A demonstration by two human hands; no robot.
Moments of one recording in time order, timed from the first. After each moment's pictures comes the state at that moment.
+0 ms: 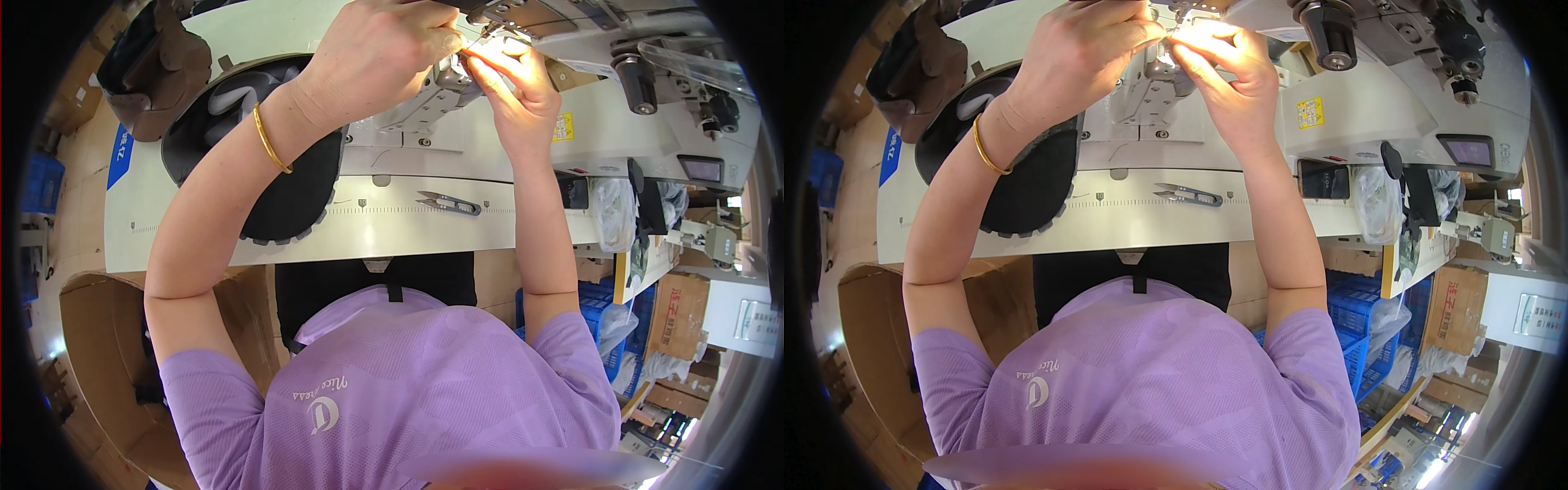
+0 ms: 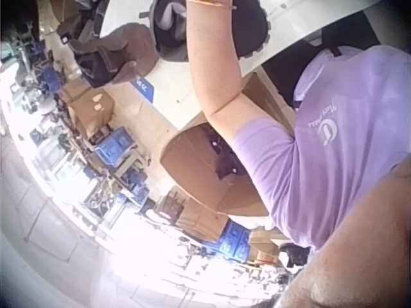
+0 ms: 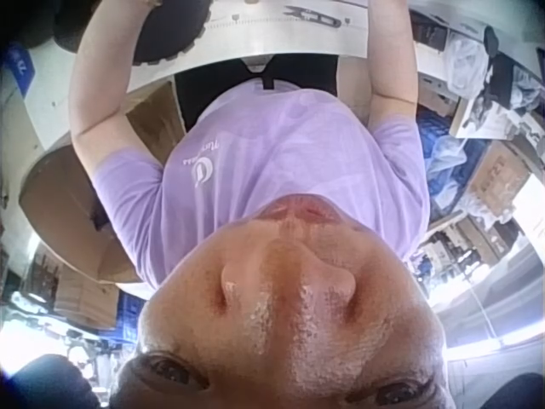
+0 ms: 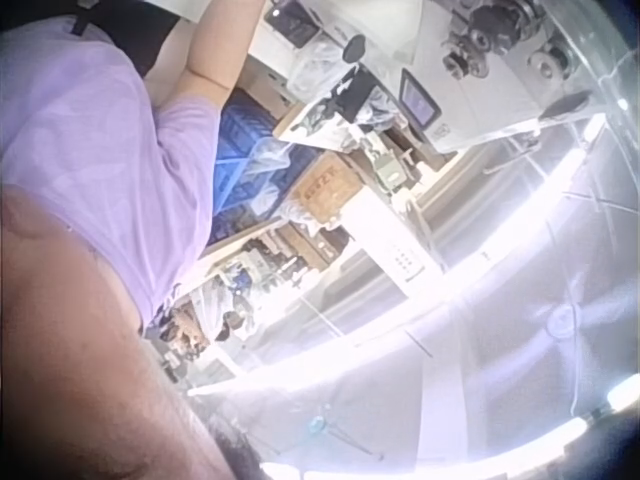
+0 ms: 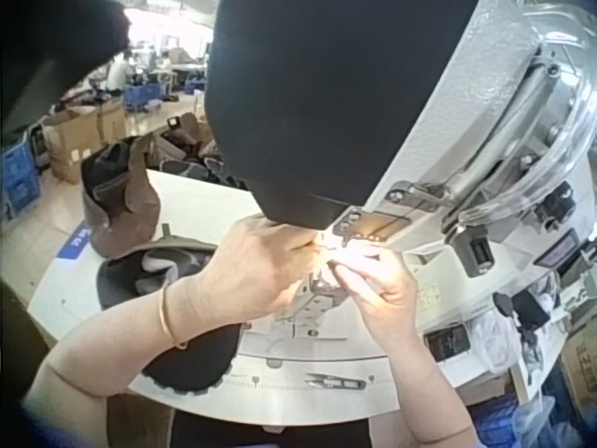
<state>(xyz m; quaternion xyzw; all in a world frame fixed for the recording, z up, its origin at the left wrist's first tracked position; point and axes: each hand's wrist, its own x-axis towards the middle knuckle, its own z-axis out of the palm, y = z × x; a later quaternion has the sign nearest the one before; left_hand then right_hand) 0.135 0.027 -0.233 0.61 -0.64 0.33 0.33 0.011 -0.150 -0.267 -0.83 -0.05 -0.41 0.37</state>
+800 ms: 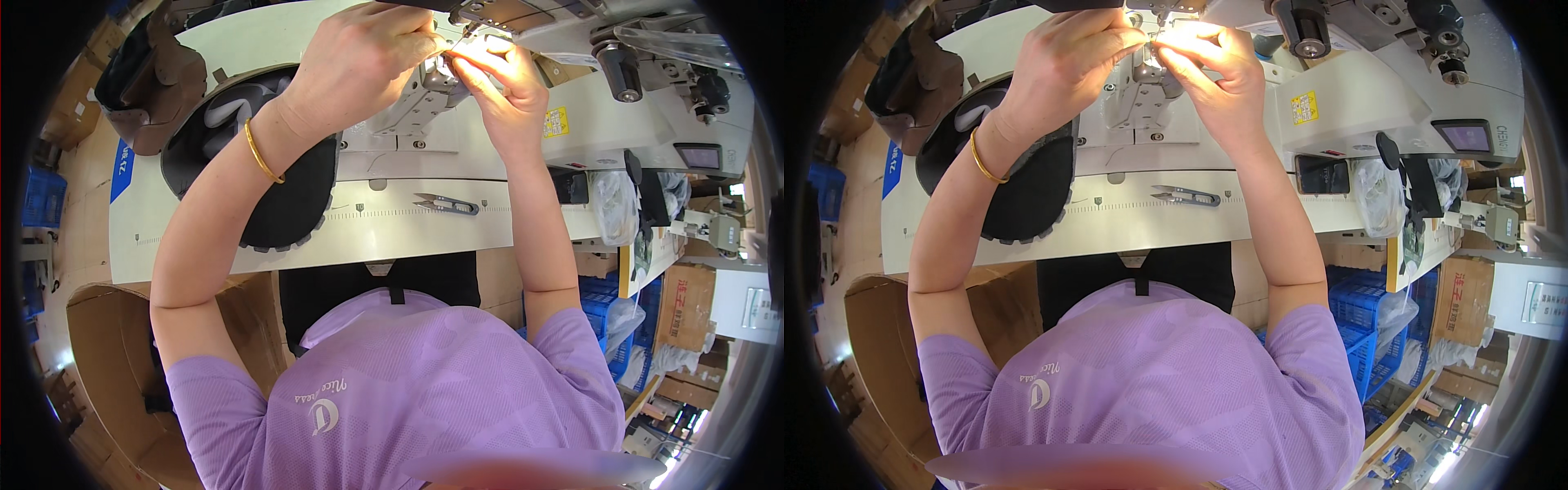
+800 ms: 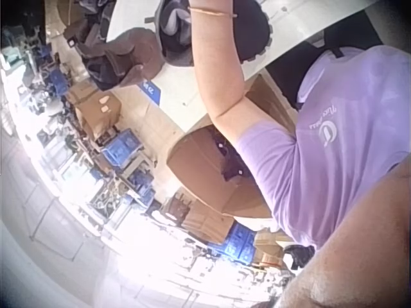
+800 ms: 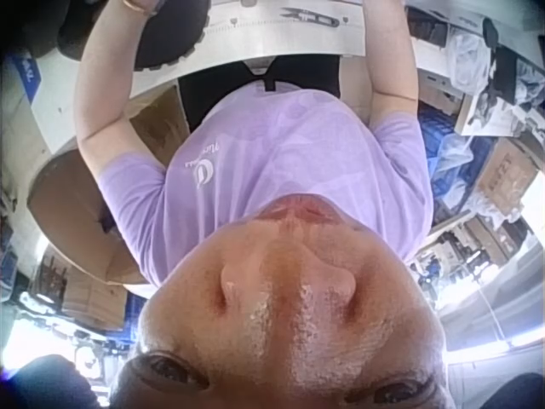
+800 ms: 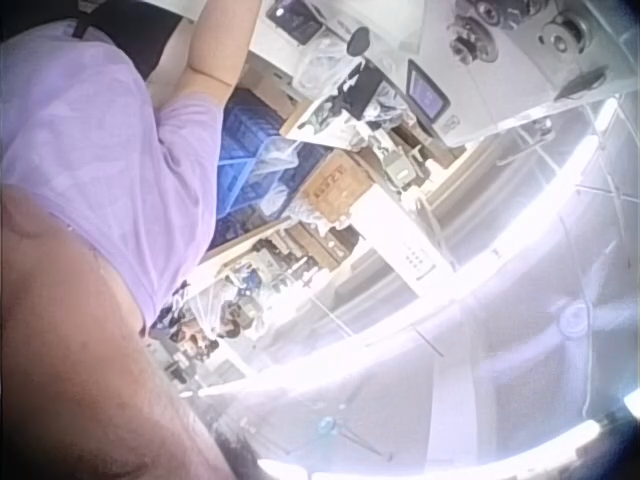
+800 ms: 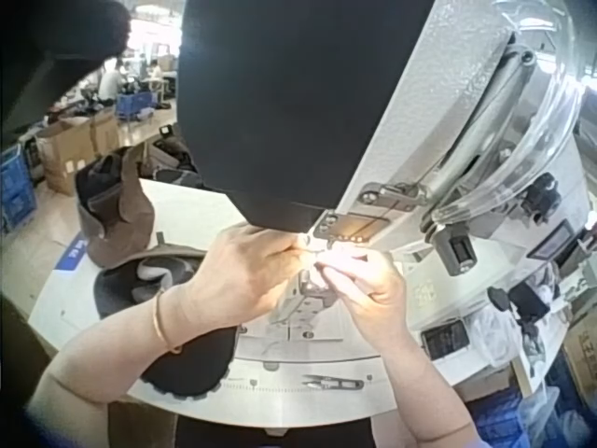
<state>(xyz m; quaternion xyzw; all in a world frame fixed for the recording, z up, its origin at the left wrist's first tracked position) 0.134 0.029 -0.235 0.59 -0.65 0.33 0.35 0.009 -0.146 -0.264 -0.83 -0.05 -0.41 0.36</state>
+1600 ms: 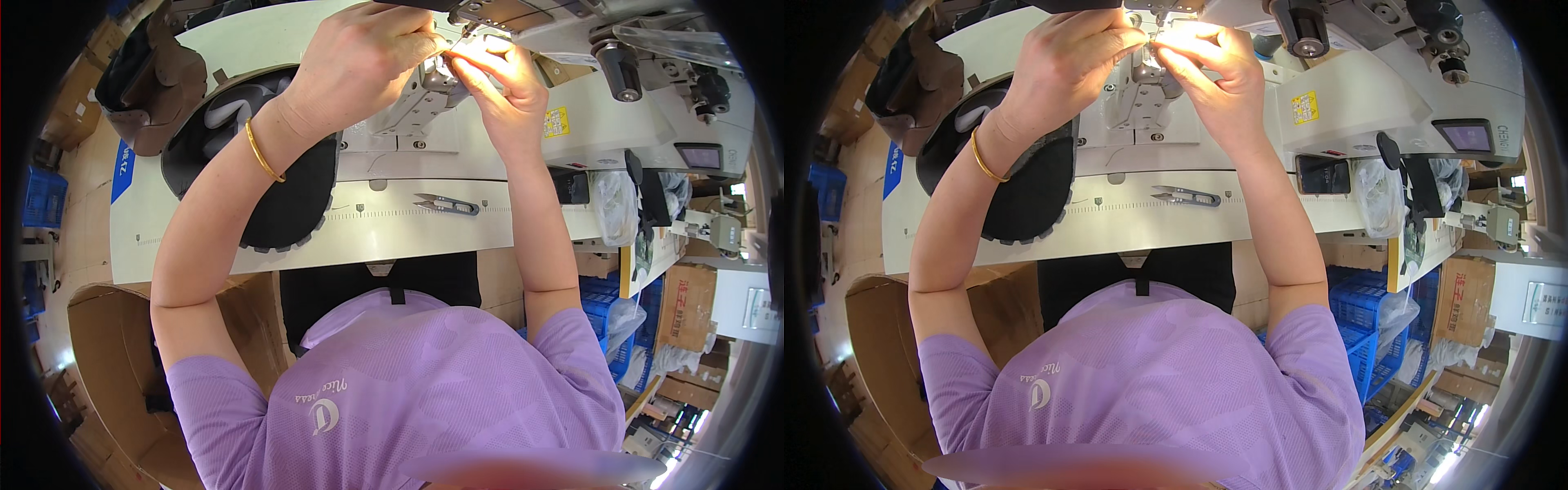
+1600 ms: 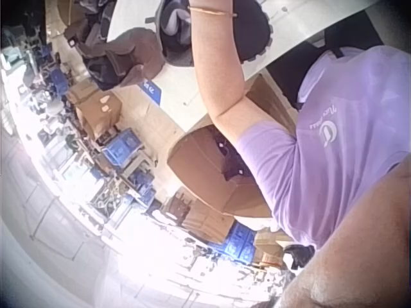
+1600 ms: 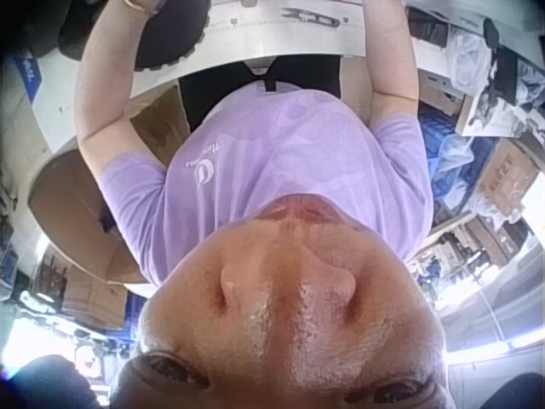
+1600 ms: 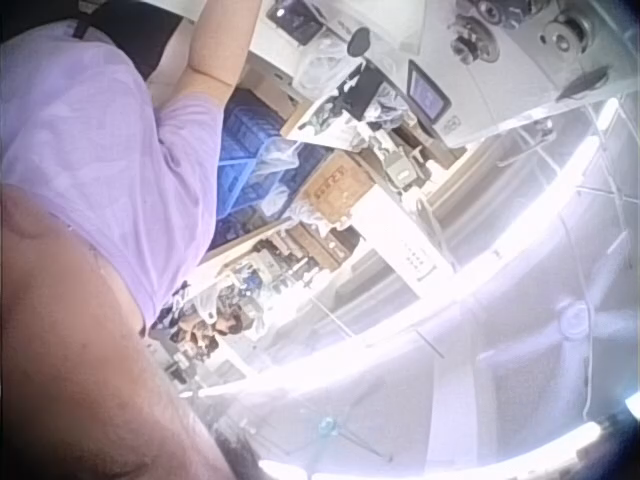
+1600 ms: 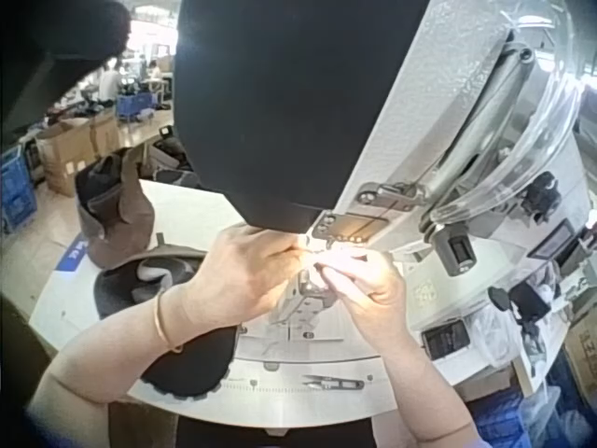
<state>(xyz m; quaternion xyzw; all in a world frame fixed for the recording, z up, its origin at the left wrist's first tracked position) 0.135 0.027 -0.235 0.57 -0.65 0.33 0.36 0.009 -0.145 -0.264 -0.83 -0.05 -0.41 0.37</state>
